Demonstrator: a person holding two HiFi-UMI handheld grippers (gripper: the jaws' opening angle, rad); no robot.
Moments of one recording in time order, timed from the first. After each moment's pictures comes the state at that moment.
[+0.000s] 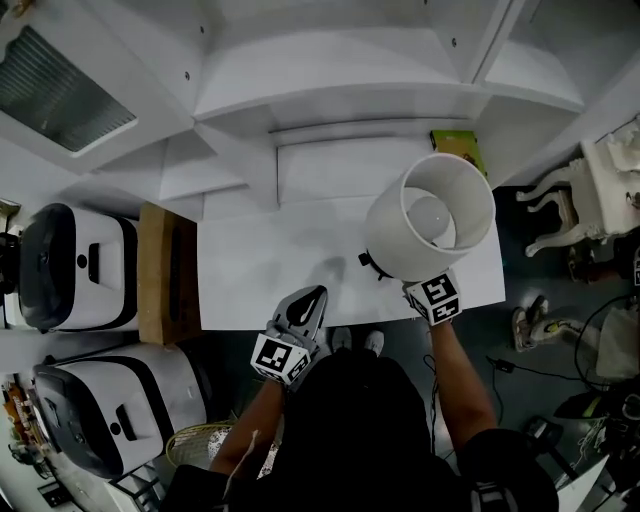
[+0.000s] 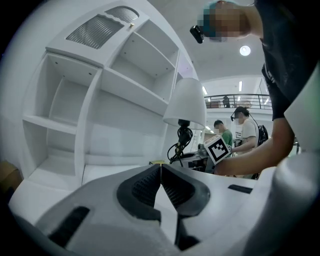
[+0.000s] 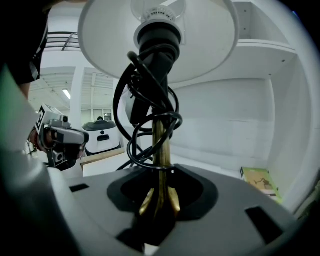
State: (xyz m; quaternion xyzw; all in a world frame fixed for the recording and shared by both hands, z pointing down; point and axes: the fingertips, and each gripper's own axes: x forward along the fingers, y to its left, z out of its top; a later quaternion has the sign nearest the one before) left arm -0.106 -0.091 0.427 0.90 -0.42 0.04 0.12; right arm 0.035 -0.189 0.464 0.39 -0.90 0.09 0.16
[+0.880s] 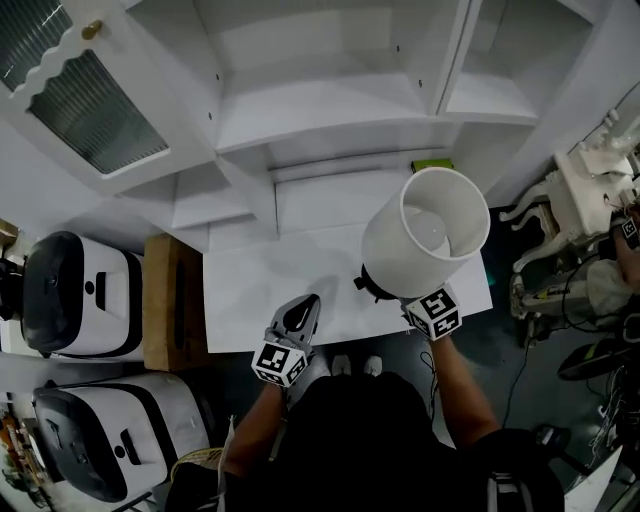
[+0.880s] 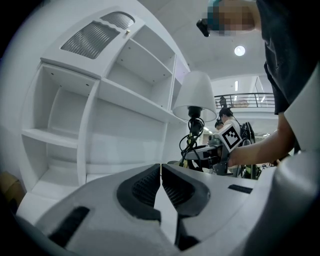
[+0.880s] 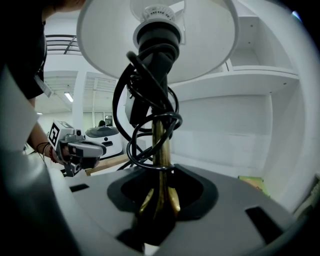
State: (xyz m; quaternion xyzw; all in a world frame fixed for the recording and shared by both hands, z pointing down) left arm -0.119 -0.100 0.401 0.91 -0.41 0.04 0.09; right arm 0.036 -0.161 0.398 0.39 -0.91 0.08 0.15
